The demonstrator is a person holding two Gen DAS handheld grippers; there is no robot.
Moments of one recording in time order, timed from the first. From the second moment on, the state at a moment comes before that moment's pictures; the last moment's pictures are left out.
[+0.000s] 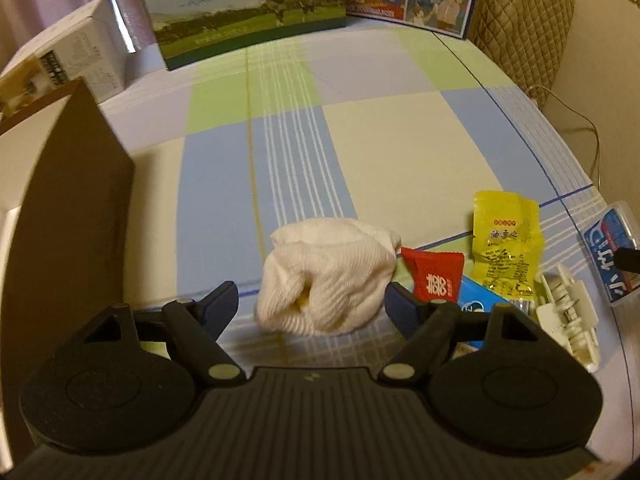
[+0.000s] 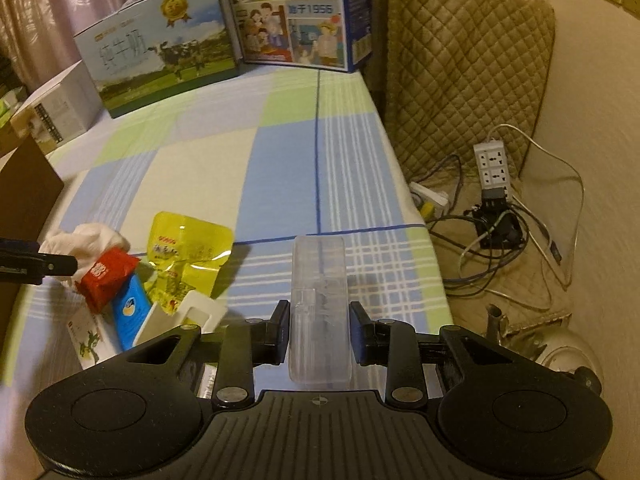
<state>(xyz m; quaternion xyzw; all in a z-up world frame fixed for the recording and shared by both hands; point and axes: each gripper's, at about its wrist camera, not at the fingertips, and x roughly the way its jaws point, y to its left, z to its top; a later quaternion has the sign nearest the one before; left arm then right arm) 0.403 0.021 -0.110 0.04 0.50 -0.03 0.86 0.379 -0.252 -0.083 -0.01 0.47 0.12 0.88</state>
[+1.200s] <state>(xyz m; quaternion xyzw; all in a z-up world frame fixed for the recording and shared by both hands) 0.327 0.058 -0.024 -0.05 0.41 -0.02 0.91 0.329 -0.193 -0.005 0.03 0.41 0.23 0.88</state>
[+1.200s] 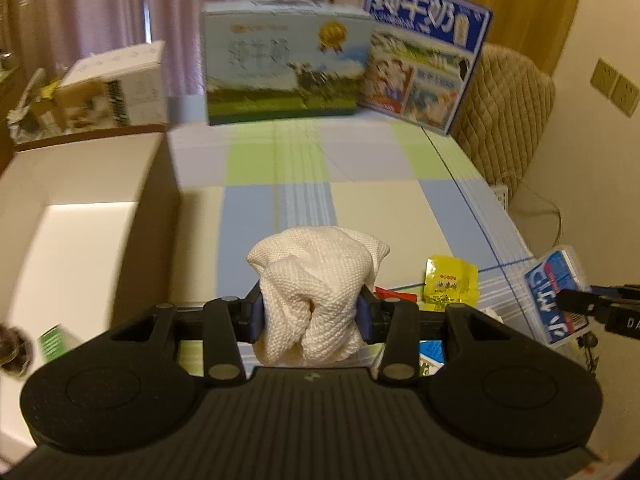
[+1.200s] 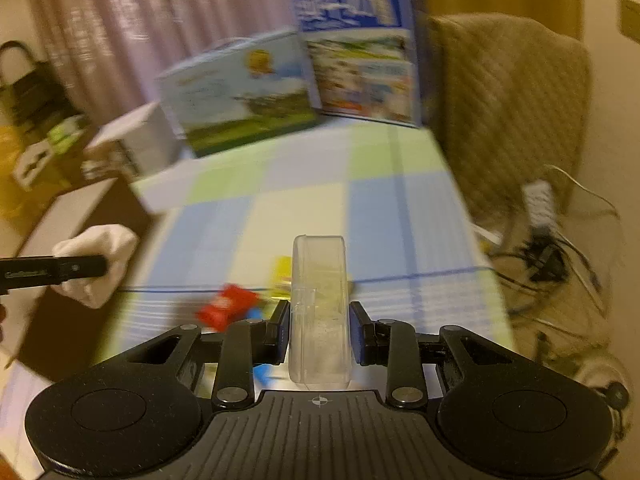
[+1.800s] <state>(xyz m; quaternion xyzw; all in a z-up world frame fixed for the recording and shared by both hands) 0.229 0.182 0.033 -0.08 0.35 0.05 0.93 0.253 0.009 0.036 0.02 0.37 0.43 0.82</state>
